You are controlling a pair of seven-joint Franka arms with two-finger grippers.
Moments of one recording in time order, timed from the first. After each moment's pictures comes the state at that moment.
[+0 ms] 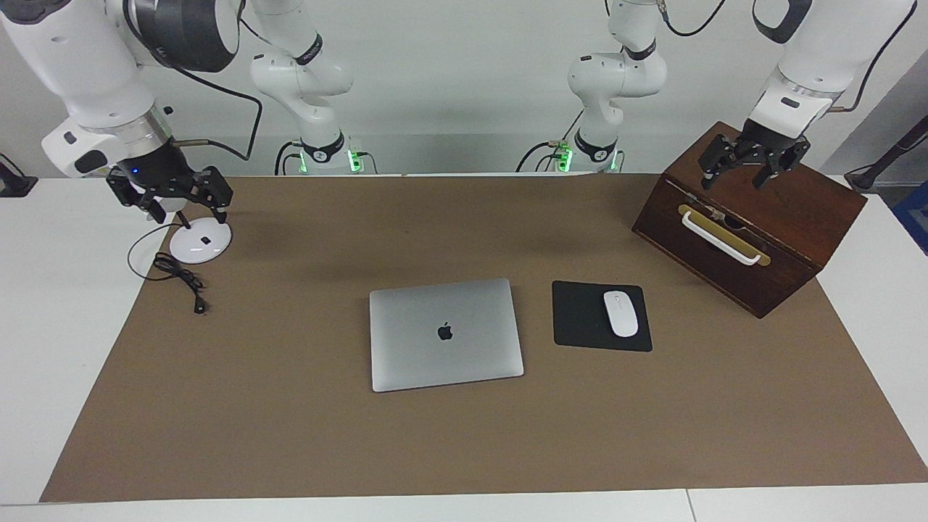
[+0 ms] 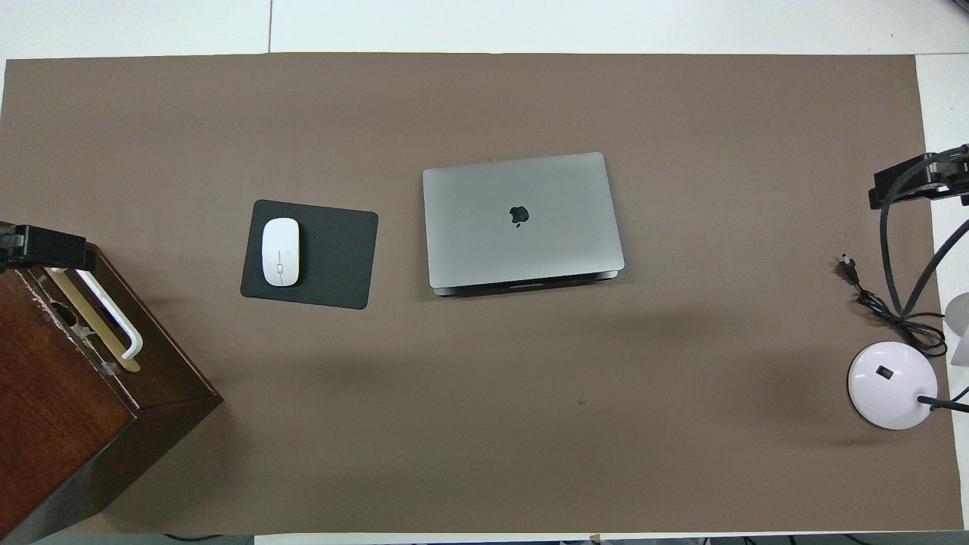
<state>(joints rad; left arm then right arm) -0.07 -0.10 0.06 -1.68 0.00 1.59 0.05 0.01 0.10 -0.07 -1.47 -0.04 1.56 -0.06</state>
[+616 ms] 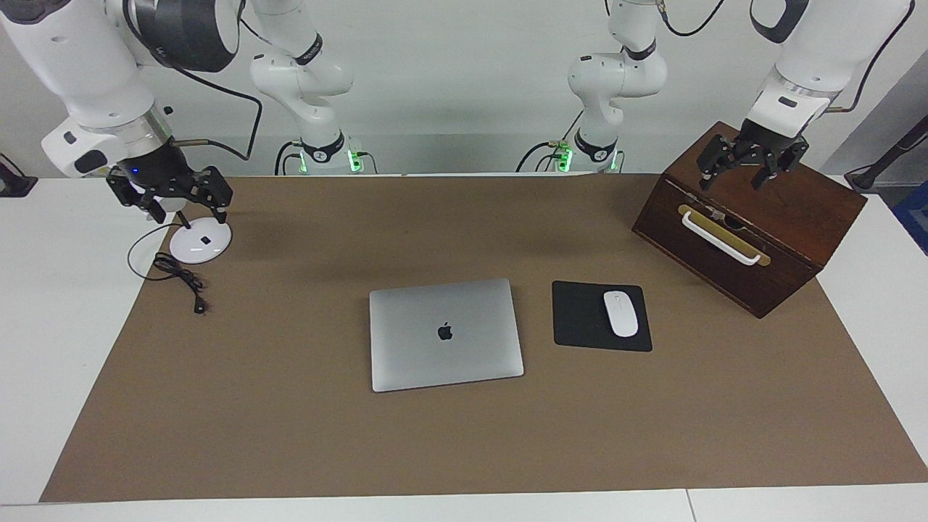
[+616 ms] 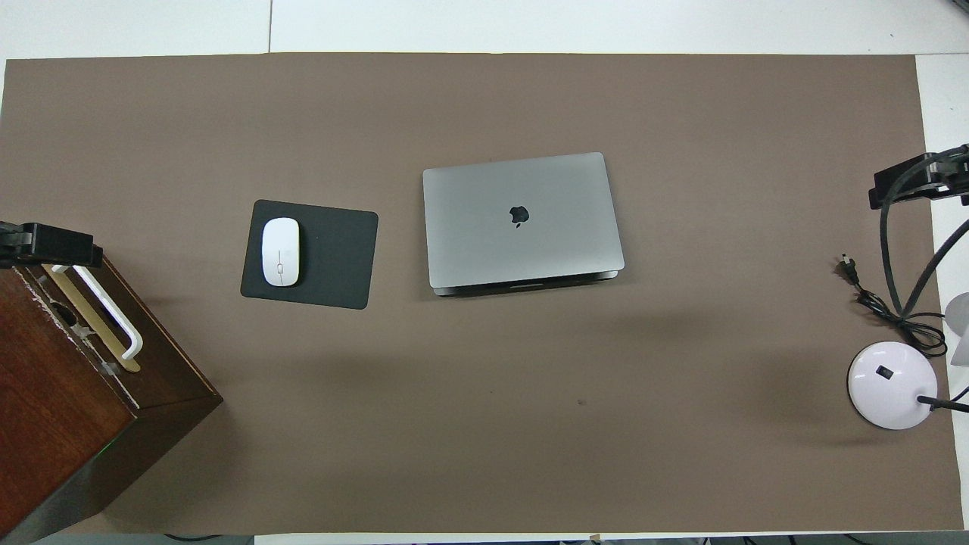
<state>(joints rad) -0.08 -0.10 0.05 -1.68 0.00 1.60 0.05 0.01 0.10 -0.07 -1.47 -0.04 1.56 -0.06</state>
